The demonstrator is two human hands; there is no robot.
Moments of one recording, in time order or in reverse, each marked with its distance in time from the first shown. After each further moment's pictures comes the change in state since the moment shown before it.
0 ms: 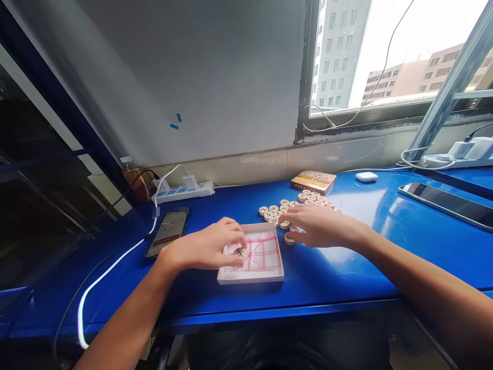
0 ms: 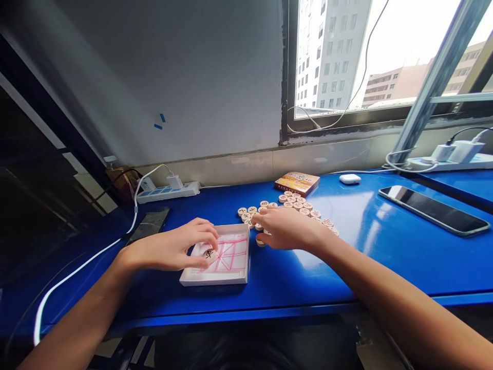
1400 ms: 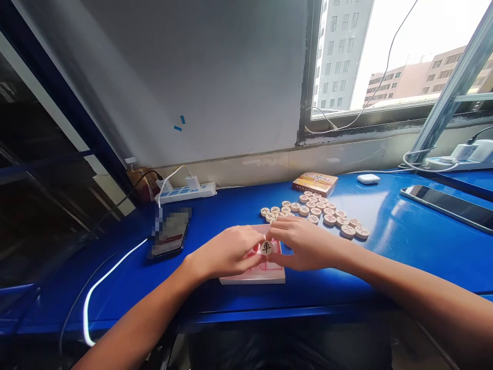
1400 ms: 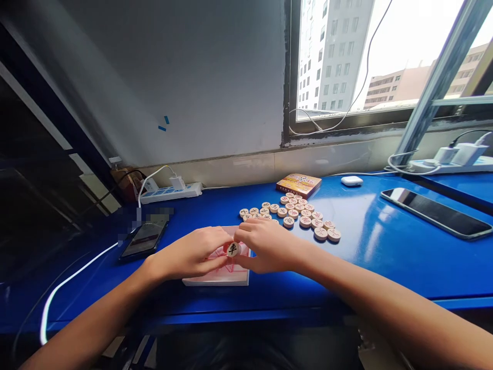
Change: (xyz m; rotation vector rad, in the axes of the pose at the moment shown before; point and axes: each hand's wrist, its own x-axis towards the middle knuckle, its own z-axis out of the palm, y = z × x) left_hand 0.021 0.027 0.017 0.188 0.179 0.149; right_hand 0.005 -0.034 0.016 0.198 0.255 -0.218
